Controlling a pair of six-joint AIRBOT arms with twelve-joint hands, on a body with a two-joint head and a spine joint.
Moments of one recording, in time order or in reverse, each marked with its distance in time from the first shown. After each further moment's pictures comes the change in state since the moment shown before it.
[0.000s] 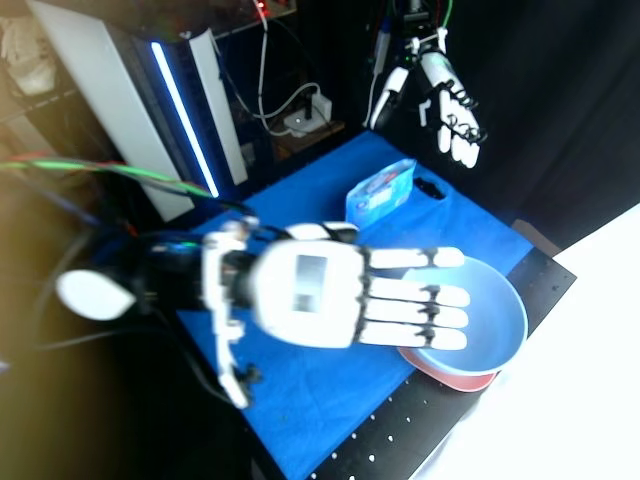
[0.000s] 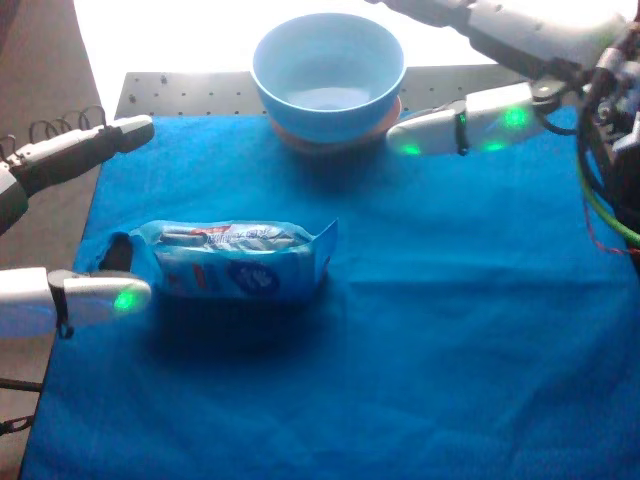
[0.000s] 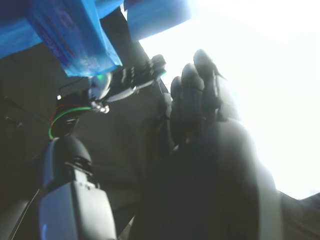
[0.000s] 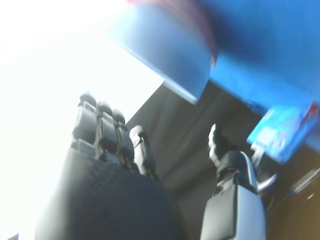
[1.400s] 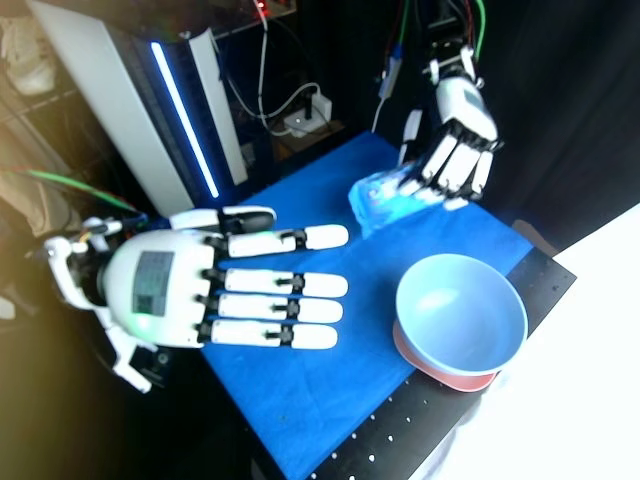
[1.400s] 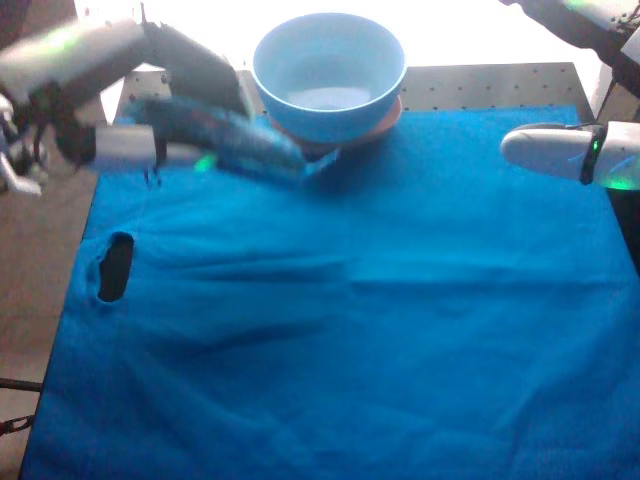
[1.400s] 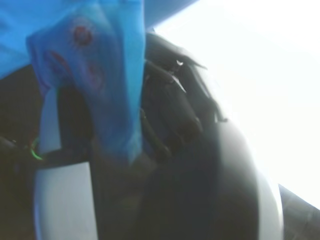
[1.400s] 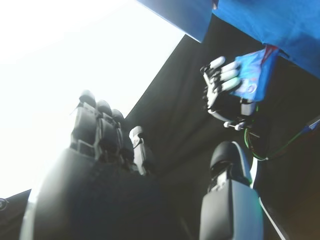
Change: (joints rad) left arm -0.558 -0.128 0.255 0.378 0.397 -0.045; right arm -0.281 0.173 -0.170 0.256 0.353 -0.003
